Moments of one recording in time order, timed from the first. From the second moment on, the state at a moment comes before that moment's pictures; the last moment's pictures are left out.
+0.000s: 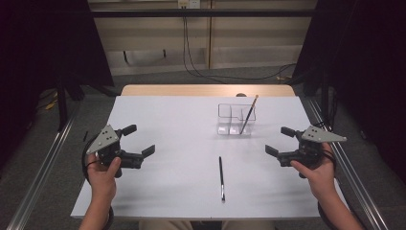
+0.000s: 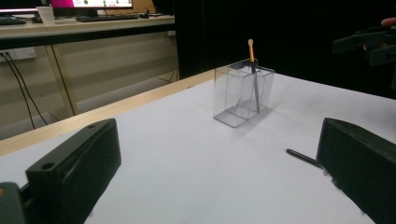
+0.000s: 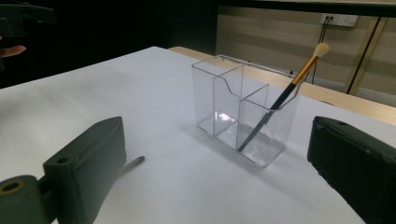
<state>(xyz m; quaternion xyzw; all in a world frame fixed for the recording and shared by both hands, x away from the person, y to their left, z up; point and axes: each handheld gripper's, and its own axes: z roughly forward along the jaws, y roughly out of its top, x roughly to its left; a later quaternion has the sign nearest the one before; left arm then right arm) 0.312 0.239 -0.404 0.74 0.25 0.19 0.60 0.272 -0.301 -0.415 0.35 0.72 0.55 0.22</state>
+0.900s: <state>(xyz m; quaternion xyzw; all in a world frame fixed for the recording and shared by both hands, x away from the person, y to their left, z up) 0.324 0.224 -0.404 0.74 0.24 0.18 0.60 0.286 -0.258 -0.416 0.33 0.73 0.57 0.20</state>
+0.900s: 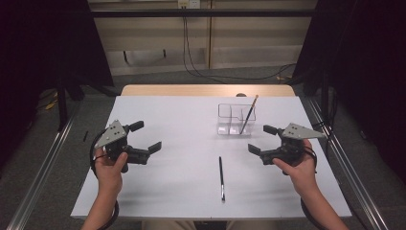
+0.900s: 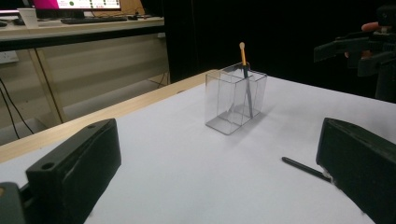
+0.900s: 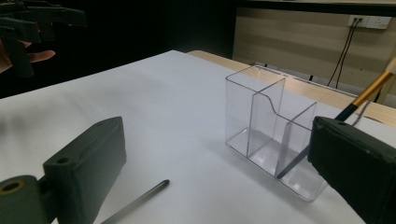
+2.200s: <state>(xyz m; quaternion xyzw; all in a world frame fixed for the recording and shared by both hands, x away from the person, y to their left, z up) 0.323 0.227 -0.401 0.74 0.24 0.18 0.60 0.302 -0.190 -0.430 0.29 0.77 0.54 0.15</state>
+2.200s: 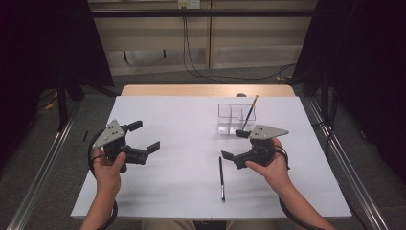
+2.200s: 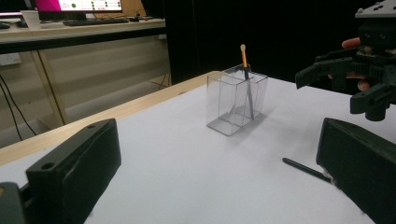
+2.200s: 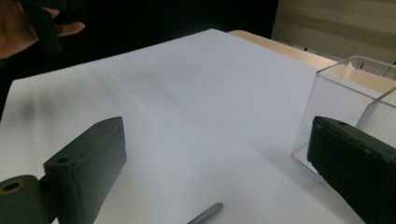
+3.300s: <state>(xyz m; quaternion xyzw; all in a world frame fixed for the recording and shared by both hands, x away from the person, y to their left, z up) 0.324 0.226 -0.404 0.74 0.24 0.18 0.60 0.303 -0.166 -0.449 0.29 0.87 0.40 0.07</state>
